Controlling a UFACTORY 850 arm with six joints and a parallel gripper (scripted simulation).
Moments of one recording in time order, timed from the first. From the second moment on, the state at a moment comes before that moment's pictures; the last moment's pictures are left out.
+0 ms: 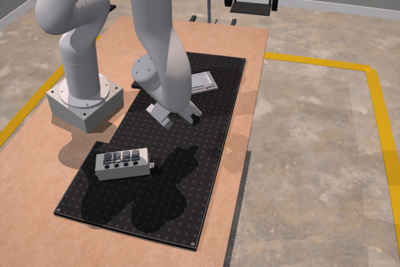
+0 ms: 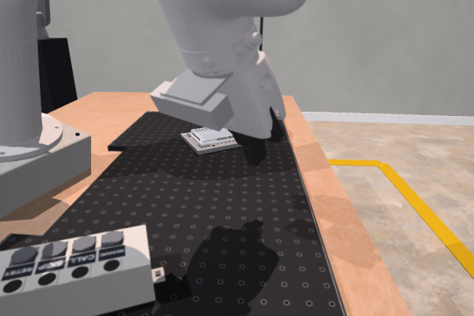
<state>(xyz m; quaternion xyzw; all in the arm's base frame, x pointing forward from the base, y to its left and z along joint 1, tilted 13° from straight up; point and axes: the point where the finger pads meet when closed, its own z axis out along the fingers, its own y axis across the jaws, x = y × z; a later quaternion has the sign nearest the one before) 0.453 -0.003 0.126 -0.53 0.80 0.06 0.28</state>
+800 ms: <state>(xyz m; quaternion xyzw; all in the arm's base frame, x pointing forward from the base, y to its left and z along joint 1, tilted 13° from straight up) 0.414 -0.066 0.121 -0.65 0.73 -0.02 0.23</state>
